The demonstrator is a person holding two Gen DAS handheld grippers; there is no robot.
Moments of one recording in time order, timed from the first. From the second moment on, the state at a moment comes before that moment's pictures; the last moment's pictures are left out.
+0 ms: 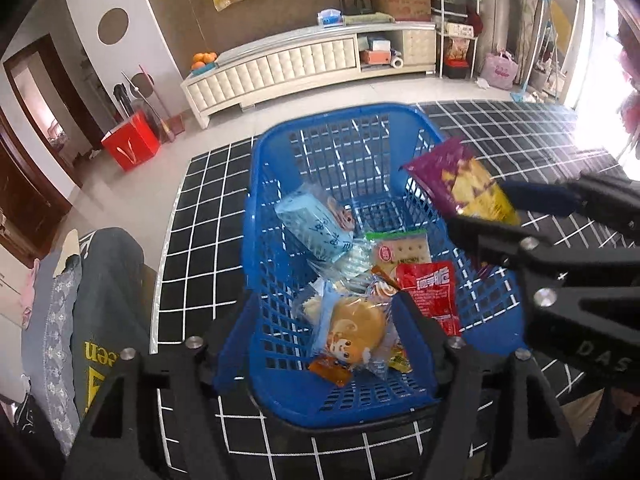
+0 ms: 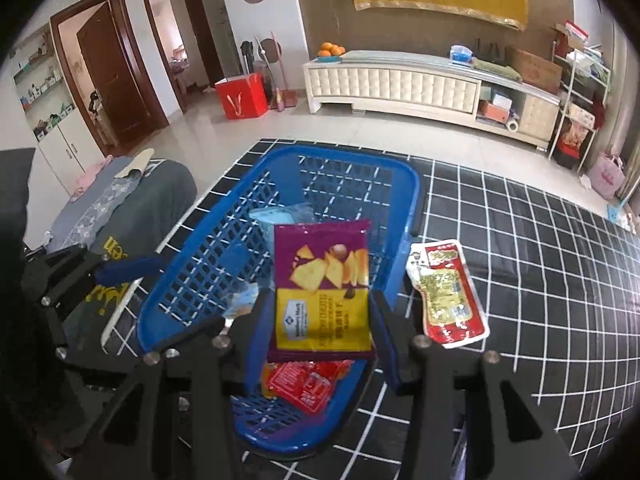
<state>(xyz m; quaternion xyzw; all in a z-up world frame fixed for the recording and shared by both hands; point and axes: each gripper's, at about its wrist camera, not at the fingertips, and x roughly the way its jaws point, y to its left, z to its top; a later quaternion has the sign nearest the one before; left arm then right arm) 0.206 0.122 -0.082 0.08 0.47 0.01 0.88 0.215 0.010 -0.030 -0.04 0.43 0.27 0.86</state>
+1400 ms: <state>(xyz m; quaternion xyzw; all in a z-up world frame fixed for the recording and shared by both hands) 0.176 0.120 -0.038 0.02 0.45 0.04 0.89 0.199 -0.033 0.012 -0.02 0.42 0.25 0.87</state>
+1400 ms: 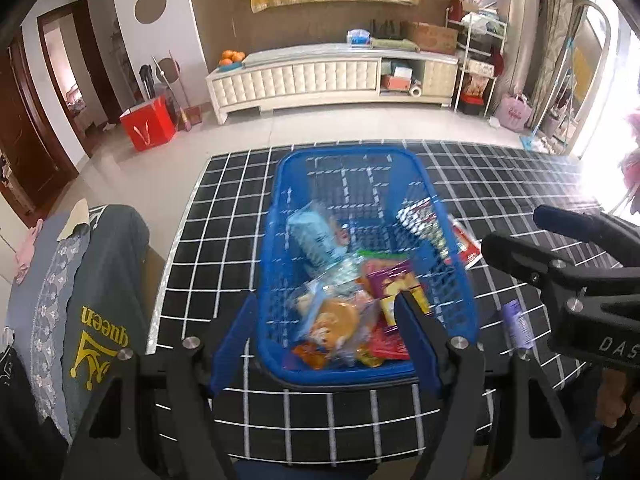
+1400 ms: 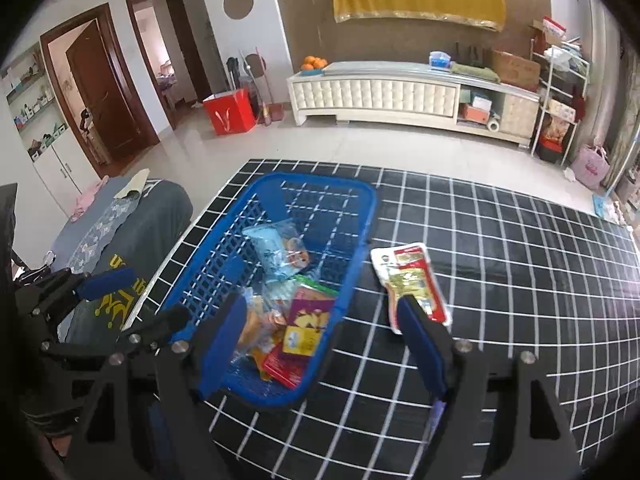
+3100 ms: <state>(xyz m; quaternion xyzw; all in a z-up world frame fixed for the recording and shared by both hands) 0.341 -0.062 -0.155 -0.10 0.59 0.06 0.80 0.334 -0.231 -0.105 0.04 0.55 0.14 0.82</state>
